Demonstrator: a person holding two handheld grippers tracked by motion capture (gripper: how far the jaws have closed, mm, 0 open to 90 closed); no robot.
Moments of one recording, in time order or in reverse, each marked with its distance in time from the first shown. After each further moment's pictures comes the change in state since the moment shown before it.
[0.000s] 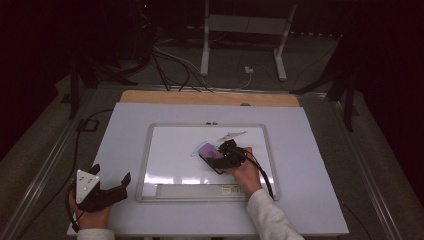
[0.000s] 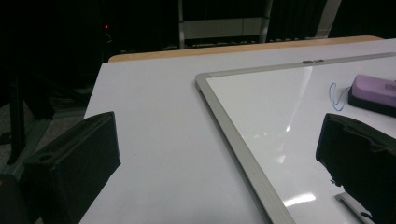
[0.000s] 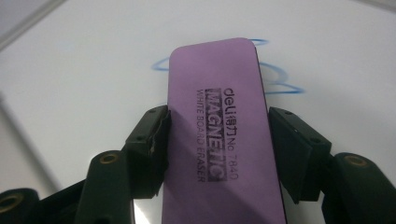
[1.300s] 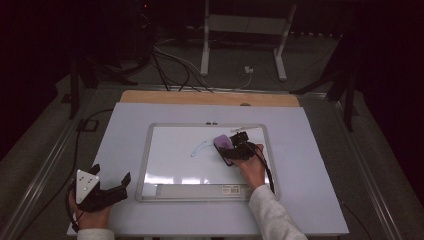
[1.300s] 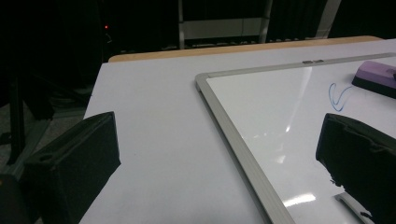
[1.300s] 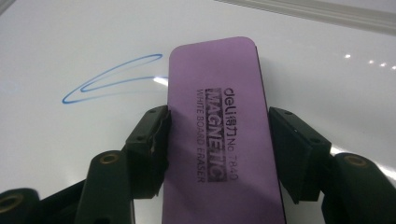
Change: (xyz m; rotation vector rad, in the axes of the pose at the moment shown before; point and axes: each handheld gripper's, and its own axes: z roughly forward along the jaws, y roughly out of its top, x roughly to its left) left arm 0.000 0.000 0.000 -0.001 -0.001 -0.001; right arm -0.031 0.003 -0.006 -0.017 -0.149 0.189
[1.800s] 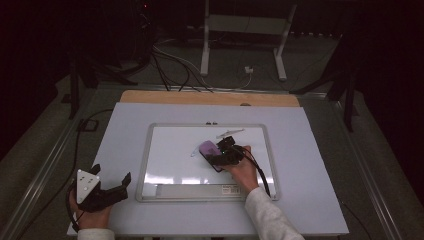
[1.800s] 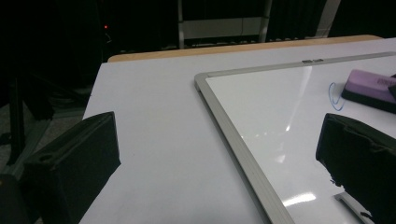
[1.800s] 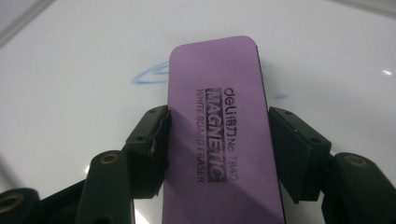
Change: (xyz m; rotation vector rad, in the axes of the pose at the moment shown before) left arm -0.001 0.000 0.000 0.003 0.000 0.002; right arm 0.040 -0.002 0.007 0.035 0.129 -0.162
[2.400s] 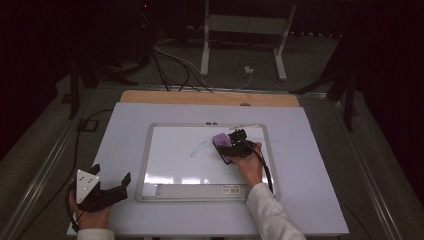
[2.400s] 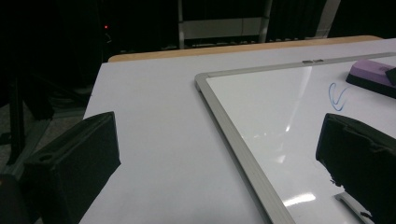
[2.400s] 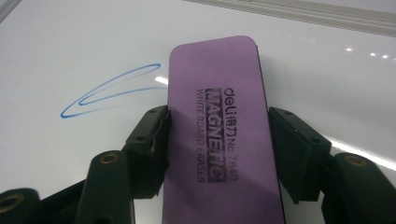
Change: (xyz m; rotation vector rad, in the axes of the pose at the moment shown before) left arm 0.000 0.000 0.000 0.000 -0.001 0.001; right arm -0.037 0.004 -0.006 -0.026 -0.144 0.176
